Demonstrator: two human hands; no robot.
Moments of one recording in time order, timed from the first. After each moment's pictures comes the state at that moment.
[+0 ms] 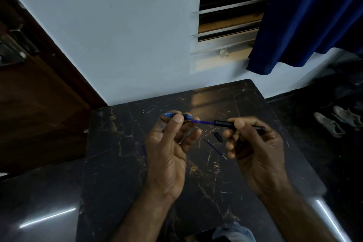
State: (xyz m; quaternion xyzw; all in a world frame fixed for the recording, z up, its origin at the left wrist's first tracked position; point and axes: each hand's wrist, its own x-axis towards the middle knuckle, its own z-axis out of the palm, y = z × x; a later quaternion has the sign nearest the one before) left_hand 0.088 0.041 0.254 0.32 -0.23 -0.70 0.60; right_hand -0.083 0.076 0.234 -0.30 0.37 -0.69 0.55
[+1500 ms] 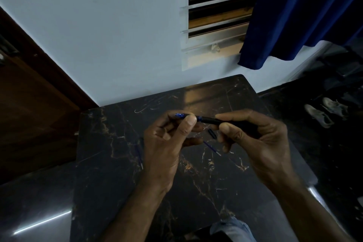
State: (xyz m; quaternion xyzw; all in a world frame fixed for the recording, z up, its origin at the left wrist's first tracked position) left_hand 0.083 0.026 0.245 0.36 -0.44 -0.62 0.54; right_hand -0.103 0.070 0.245 -0.53 0.42 -0.63 0.38
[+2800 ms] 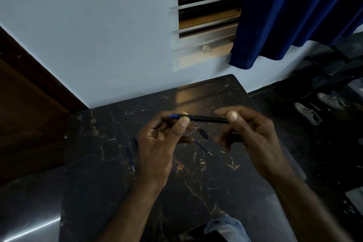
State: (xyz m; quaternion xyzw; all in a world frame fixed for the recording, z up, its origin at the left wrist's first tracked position) left_hand 0.071 0.022 0.223 0.34 -0.47 -0.60 0.55; right_hand -0.135 0.070 0.233 -0.48 0.47 -0.60 0.43
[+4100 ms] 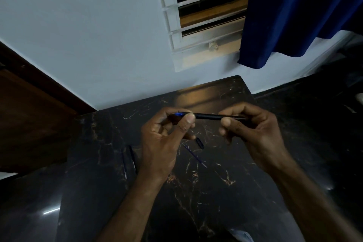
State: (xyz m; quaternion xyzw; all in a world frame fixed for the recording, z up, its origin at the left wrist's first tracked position) left_hand -0.023 -0.022 0.223 0.40 -0.55 -0.51 0.52; right_hand -0.240 0.007 0.199 -0.46 0.40 -0.61 0.51
